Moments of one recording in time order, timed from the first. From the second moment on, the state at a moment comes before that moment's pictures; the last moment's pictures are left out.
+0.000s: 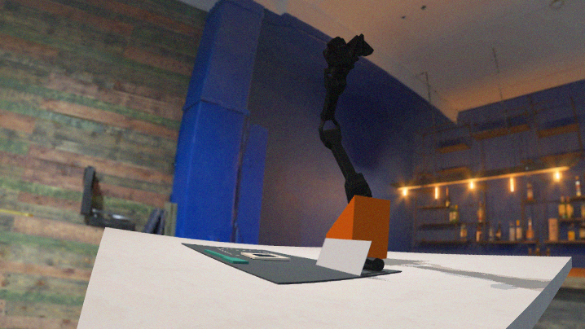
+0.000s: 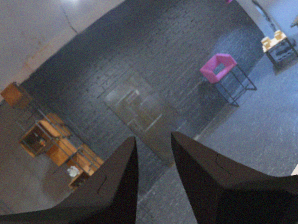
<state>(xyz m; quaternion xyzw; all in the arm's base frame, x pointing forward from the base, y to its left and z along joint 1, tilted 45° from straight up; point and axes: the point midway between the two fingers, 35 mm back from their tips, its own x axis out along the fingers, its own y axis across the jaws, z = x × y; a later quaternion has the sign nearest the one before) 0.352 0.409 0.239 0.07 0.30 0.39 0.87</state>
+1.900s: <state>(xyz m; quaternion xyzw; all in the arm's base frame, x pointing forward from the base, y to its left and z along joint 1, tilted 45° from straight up) 0.331 0.038 -0.112 -0.10 0.64 -0.38 0.66</state>
